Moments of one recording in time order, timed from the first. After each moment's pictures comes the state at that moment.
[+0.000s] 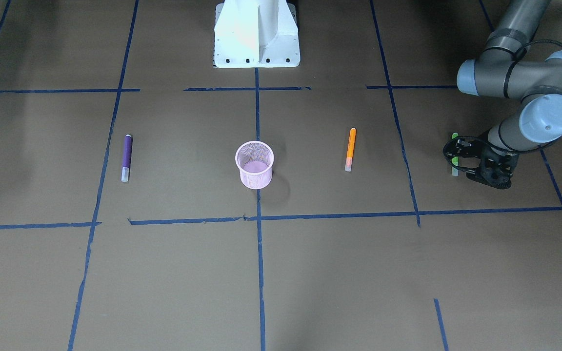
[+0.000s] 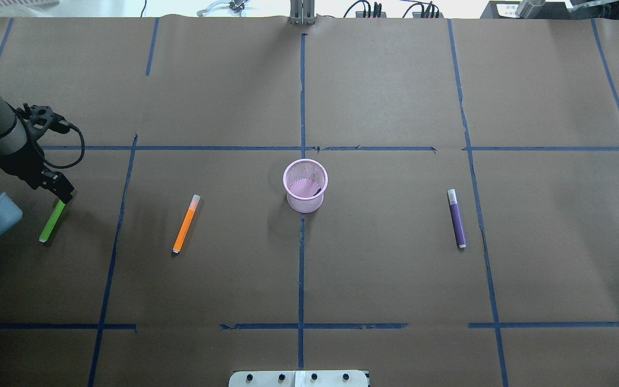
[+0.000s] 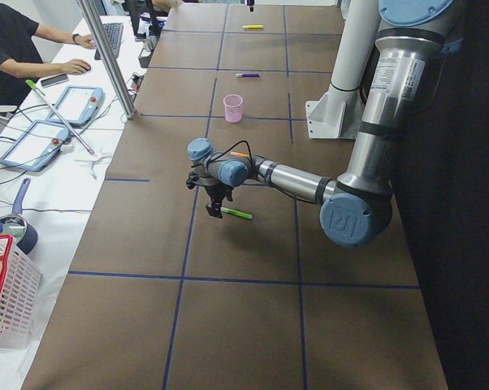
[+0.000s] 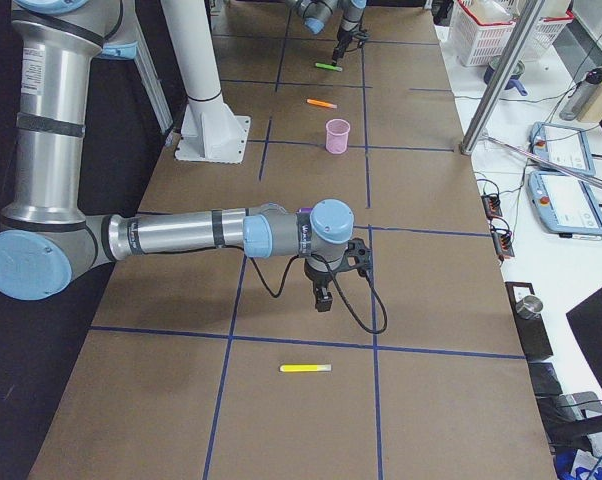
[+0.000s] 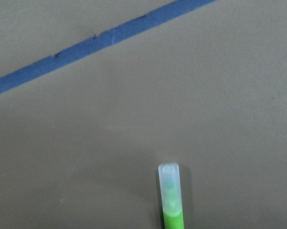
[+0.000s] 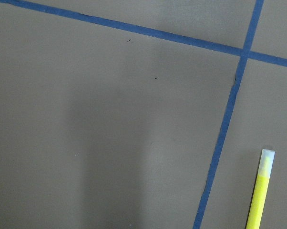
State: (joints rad) left arm -0.94 -1.78 -1.56 -1.67 -2.24 -0.26; right arm 1.41 -1.72 1.83 -1.60 2.39 -0.06
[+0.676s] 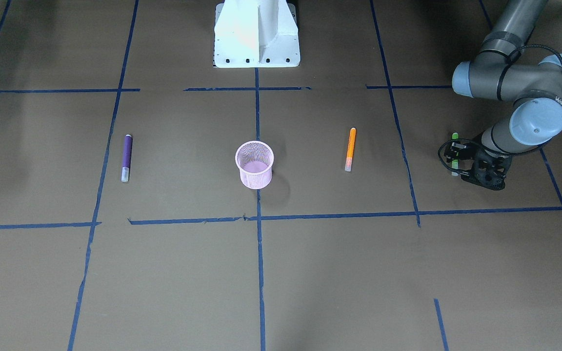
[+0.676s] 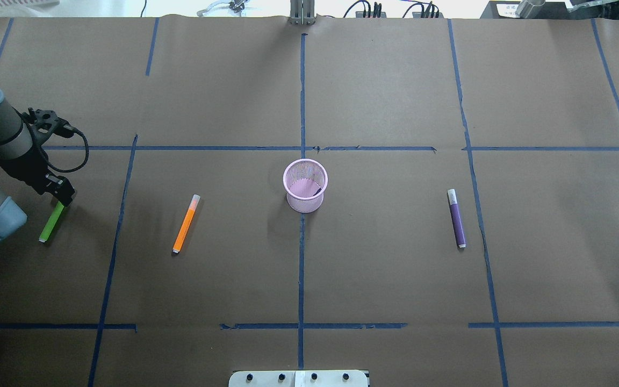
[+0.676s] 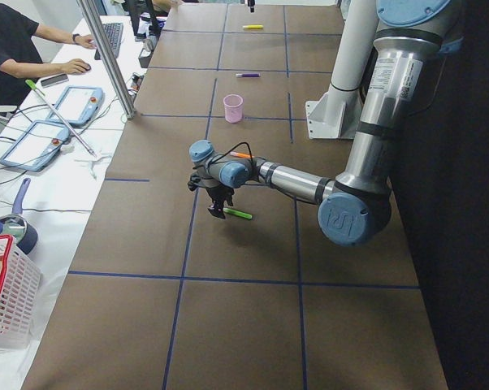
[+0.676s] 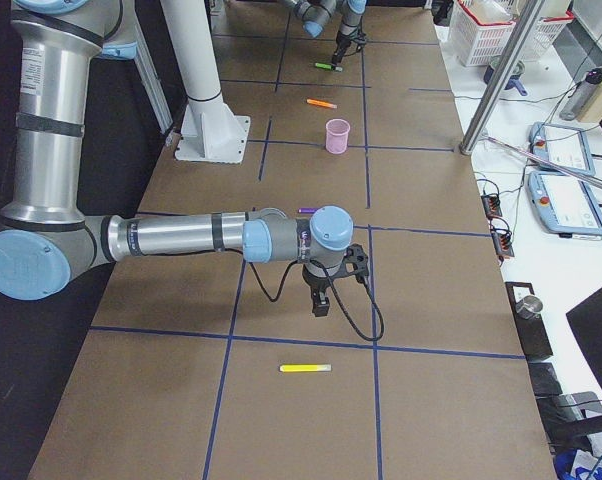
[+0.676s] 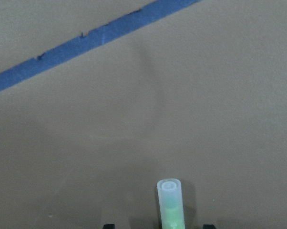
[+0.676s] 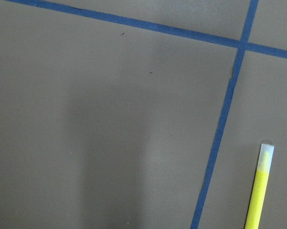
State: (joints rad) left arm -0.93 -1.78 -1.54 -1.68 -2.24 -0.26; right arm 1.41 -1.72 1.81 -1.60 2.39 -0.06
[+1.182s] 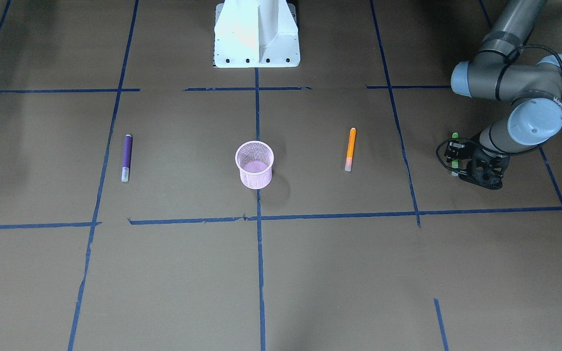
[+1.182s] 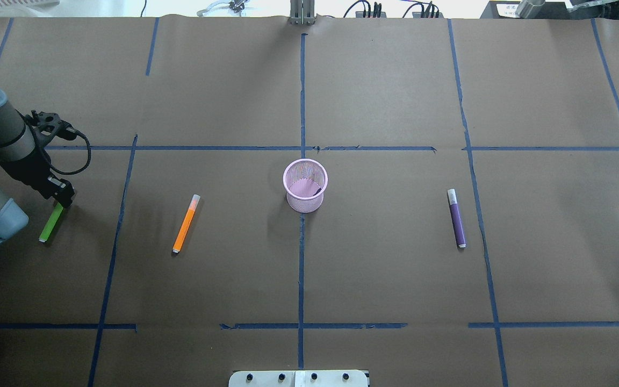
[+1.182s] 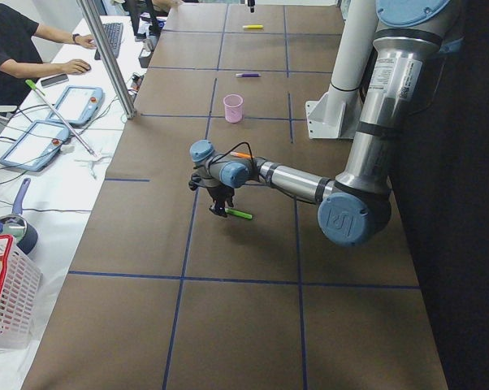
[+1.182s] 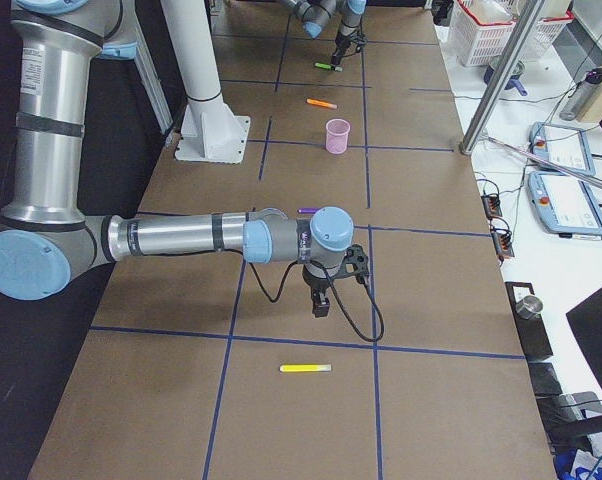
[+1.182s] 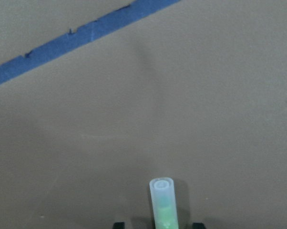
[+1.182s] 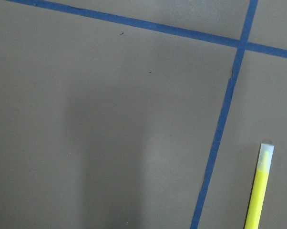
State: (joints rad) left arm -0.92 -1.78 -1.54 -1.68 -2.24 -0.26; right arm 1.41 -1.72 1.81 -1.60 2.39 -0.06
